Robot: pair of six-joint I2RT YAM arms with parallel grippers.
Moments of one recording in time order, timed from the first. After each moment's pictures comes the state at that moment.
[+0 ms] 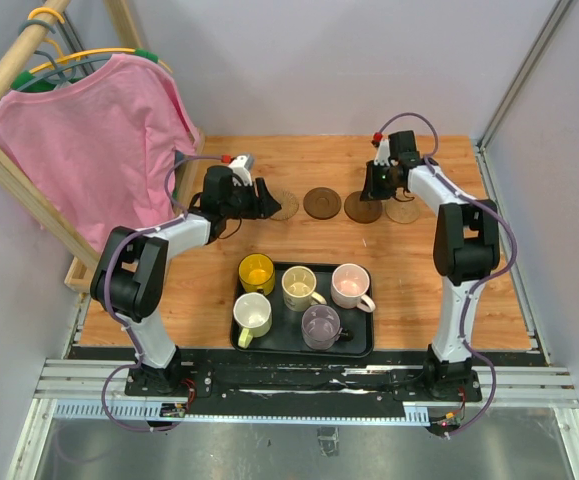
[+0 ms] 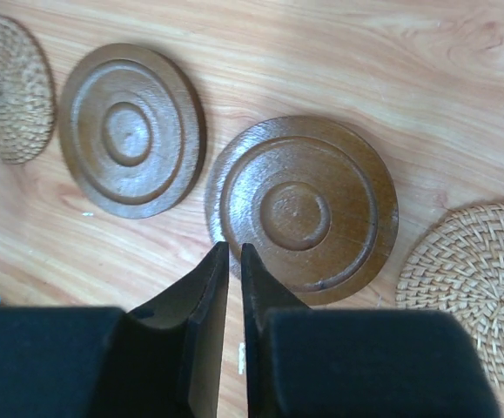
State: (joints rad) left arm -0.32 1.75 1.01 0.30 0.36 -0.38; right arm 0.15 2.08 1.63 -0.48 -0.35 0.10
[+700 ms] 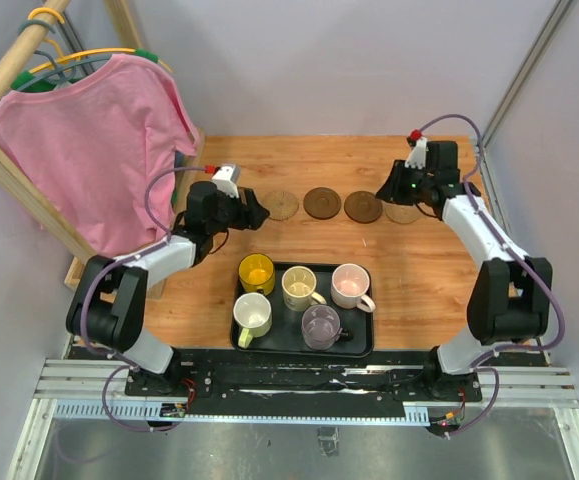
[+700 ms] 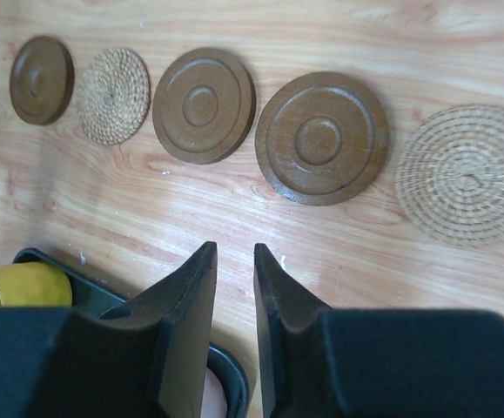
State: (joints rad) left arm -0.30 1.56 0.80 0.37 0.28 -0.30; right arm 0.09 1.61 1.25 -0.34 -0.41 0.20
